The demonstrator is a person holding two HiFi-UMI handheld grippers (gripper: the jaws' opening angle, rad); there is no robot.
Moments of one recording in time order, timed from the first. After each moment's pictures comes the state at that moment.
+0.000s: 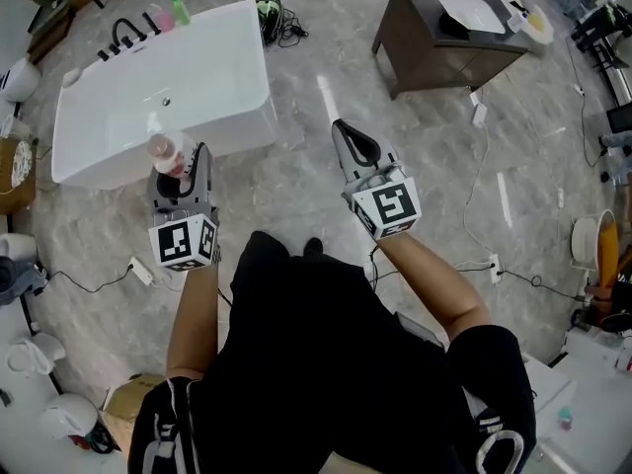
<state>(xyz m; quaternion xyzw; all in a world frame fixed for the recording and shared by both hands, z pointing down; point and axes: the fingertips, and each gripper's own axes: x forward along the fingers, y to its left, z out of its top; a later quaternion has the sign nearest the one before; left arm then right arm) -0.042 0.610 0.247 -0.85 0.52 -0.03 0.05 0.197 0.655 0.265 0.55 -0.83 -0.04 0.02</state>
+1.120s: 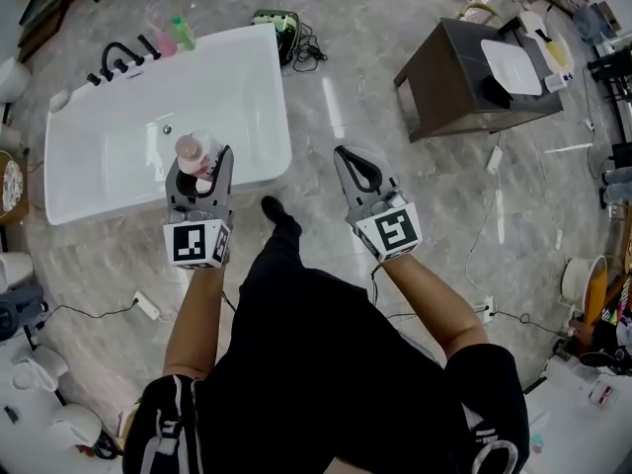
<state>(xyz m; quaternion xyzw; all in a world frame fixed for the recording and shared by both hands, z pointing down) -0.025 0.252 0.298 -0.88 0.47 -0.04 0.02 0.170 0.315 0.317 0.51 -0.86 0.00 0.07</state>
